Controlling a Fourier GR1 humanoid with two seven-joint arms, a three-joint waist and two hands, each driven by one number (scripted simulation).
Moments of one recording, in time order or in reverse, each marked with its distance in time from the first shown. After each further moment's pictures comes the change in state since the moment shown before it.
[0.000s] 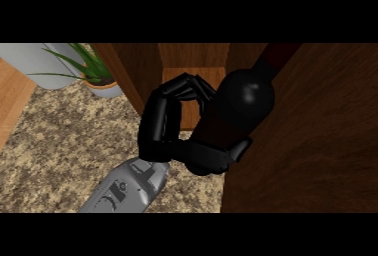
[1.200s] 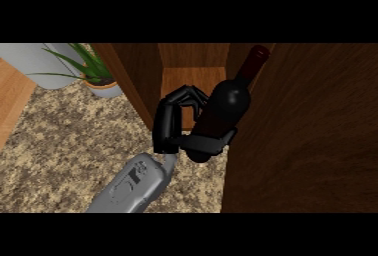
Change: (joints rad) left arm 0.013 -0.001 -0.033 0.327 0.168 0.053 -0.354; right arm -0.032 -0.003 -0.027 0.007 -0.008 0.008 0.008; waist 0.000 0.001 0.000
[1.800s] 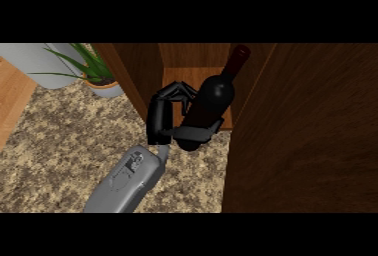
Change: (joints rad) left arm -0.018 0.000 0.086 0.133 -0.019 -0.042 -0.101; right arm -0.018 0.005 0.017 0.001 0.008 -0.018 0.014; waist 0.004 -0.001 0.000
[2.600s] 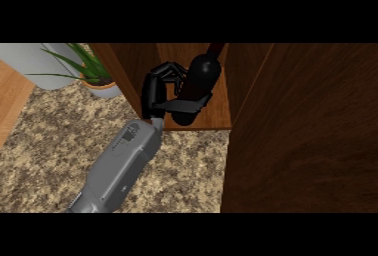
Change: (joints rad) left arm -0.188 0.001 0.174 0.293 0.086 -0.131 -0.058; right arm 0.028 0.012 0.006 0.002 -0.008 0.015 -0.028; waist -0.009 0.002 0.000
